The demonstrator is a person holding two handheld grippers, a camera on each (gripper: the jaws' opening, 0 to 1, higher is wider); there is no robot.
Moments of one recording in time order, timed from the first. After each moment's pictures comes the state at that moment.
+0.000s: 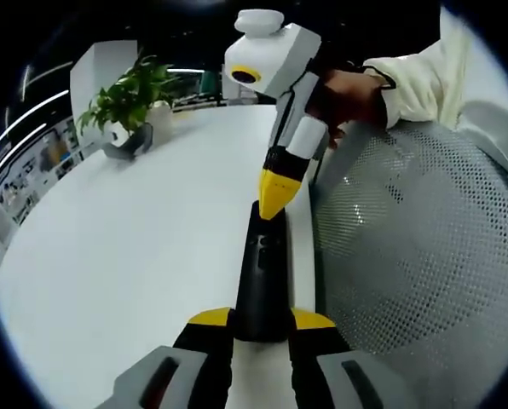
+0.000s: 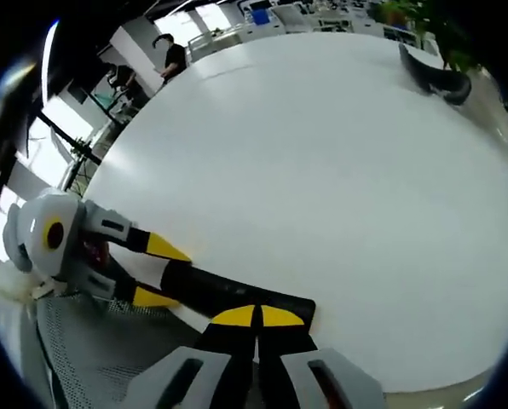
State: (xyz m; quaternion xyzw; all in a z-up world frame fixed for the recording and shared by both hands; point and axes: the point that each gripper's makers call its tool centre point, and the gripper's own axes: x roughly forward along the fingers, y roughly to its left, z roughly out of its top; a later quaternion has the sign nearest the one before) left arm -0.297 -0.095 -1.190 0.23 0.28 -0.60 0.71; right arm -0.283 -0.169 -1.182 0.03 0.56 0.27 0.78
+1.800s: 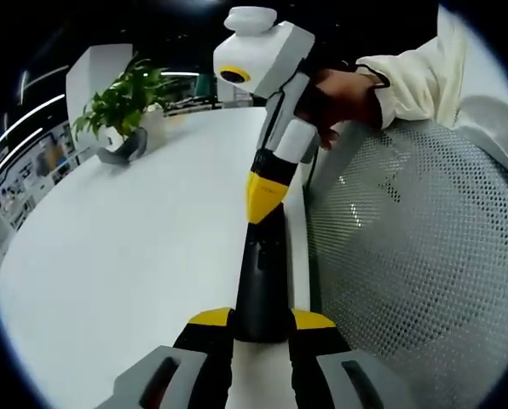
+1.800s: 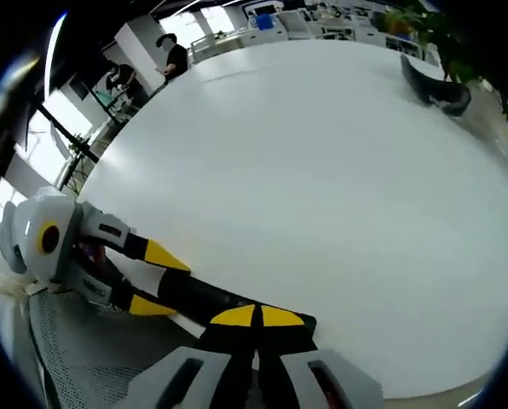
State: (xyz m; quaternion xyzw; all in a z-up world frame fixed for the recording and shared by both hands) left arm -0.301 -0.102 -1.188 0.23 0.27 -0.61 0.71; right arm -0.279 -0.169 -1.182 0.02 0.55 0.27 0.79
